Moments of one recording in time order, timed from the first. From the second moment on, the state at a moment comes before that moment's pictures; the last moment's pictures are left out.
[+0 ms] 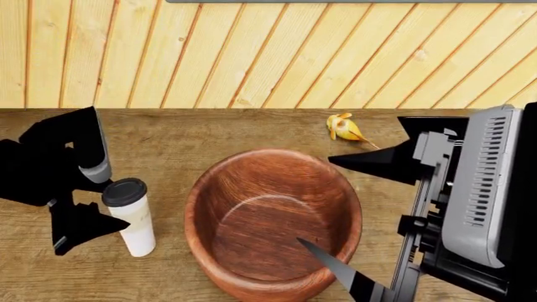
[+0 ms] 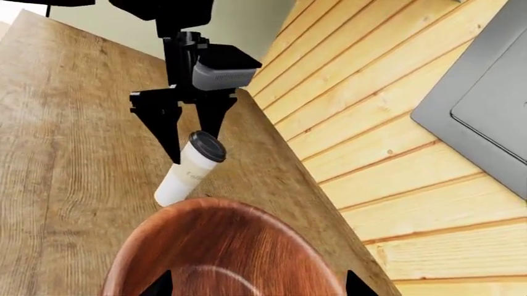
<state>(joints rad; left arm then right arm) -1.42 -1.01 1.01 0.16 -0.41 -1.15 1.22 1.14 1.34 -0.91 -0.82 1.13 0.31 -0.17</state>
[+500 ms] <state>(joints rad) -1.42 -1.05 1.02 0.19 -0.43 -1.11 1.20 1.11 1.35 -0.91 -0.82 1.12 0.28 -0.16</state>
